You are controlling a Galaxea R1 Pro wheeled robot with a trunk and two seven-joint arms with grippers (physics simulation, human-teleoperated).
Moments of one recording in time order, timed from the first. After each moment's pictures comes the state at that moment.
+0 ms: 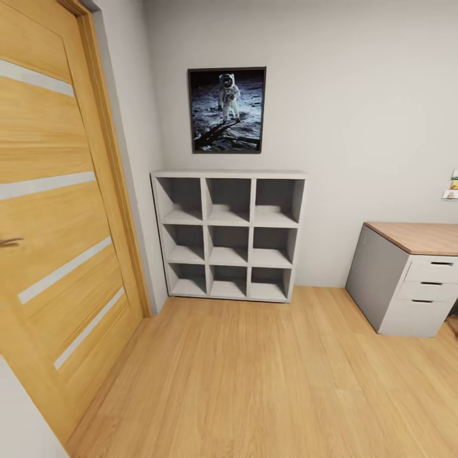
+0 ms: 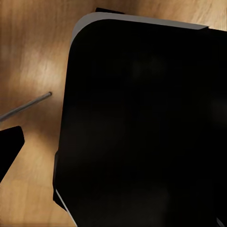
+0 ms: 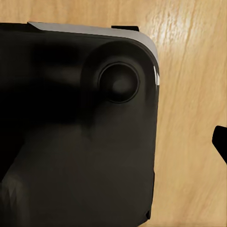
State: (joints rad) left arm 0.00 0.00 0.03 -0.03 0.15 -0.06 0.01; right arm 0.00 -0.01 0.01 -0.03 0.01 -0.10 0.00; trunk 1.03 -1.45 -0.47
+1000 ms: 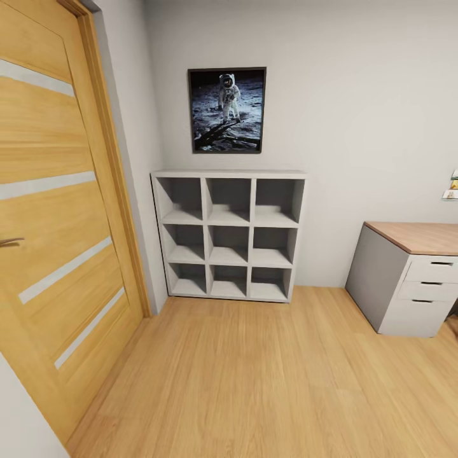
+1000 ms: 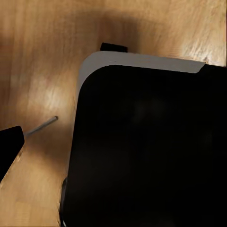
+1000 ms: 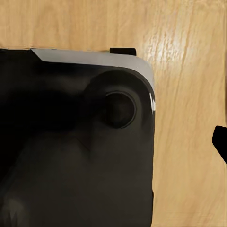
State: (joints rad) left arm 0.00 0.01 0.02 -0.11 0.15 -0.04 0.01; right arm 0.00 -0.01 0.00 -0.09 0.00 -0.08 0.00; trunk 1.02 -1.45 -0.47
